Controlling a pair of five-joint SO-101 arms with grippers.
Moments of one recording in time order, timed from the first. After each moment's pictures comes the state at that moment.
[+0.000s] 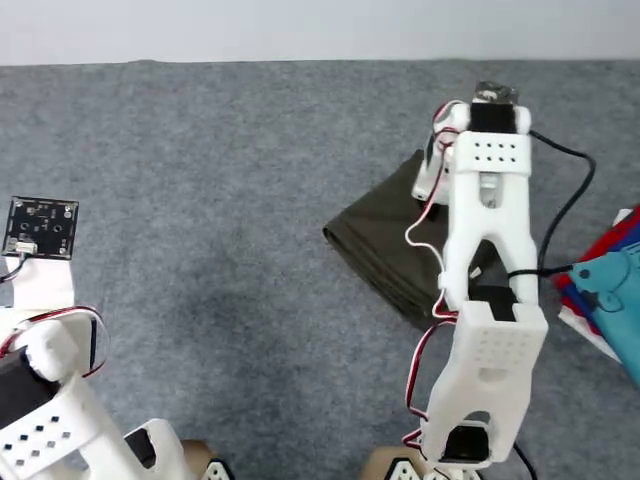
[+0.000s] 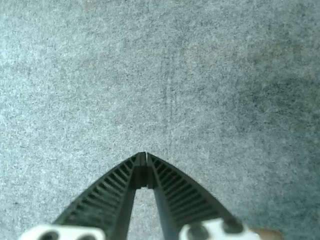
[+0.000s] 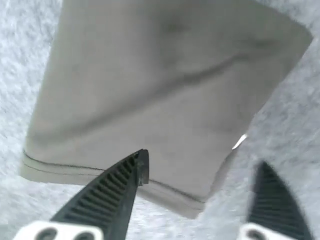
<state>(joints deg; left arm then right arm) -36.3 -55.7 29.1 99.3 -24.7 -1.4 32.0 -38.8 100.3 -25.0</state>
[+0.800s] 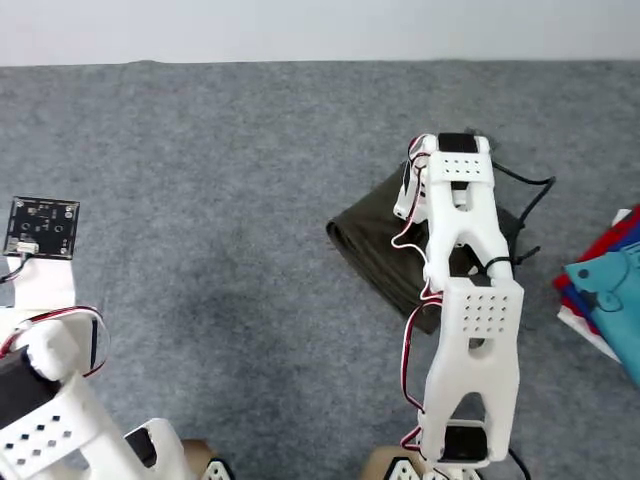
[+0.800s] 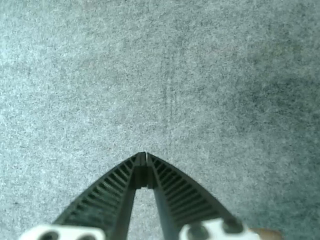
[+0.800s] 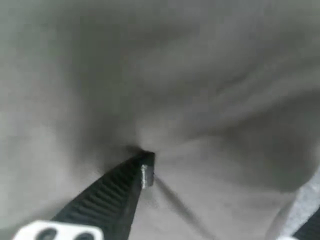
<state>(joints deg) -36.3 -55.7 29.1 99.3 -24.7 -1.9 52.0 -40.5 90.1 -35.6</state>
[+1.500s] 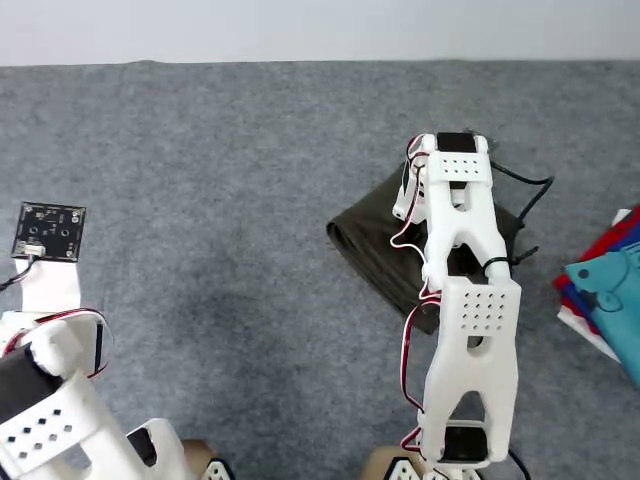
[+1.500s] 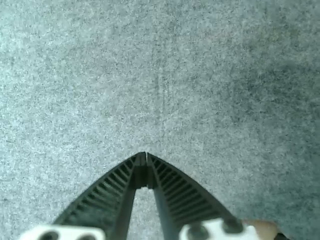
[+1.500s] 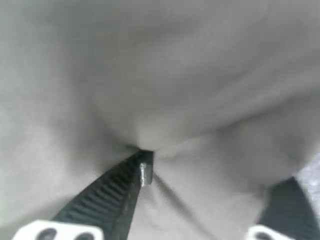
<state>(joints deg) -36.3 -55.8 32.5 99.3 -25.1 -2.0 53.9 -43.5 94.0 -34.7</state>
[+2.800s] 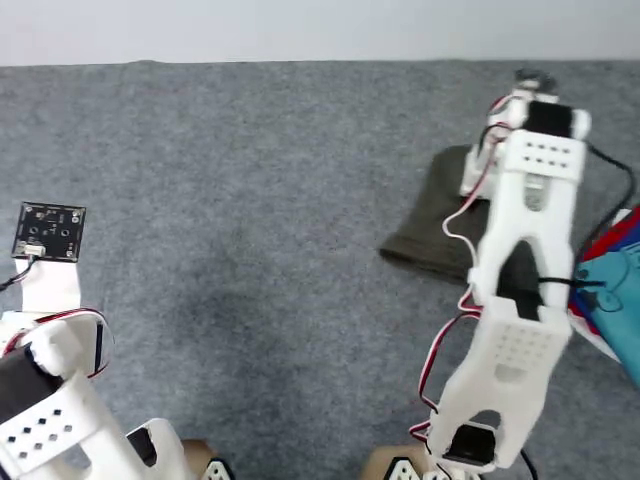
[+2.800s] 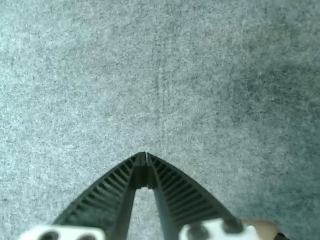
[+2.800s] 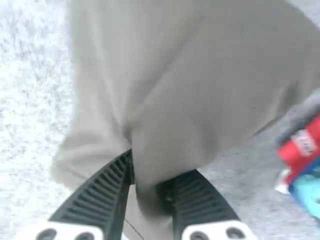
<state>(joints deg) -36.3 -55.9 32.5 99.3 -25.1 9.7 32.4 -45.7 100.4 -1.8</state>
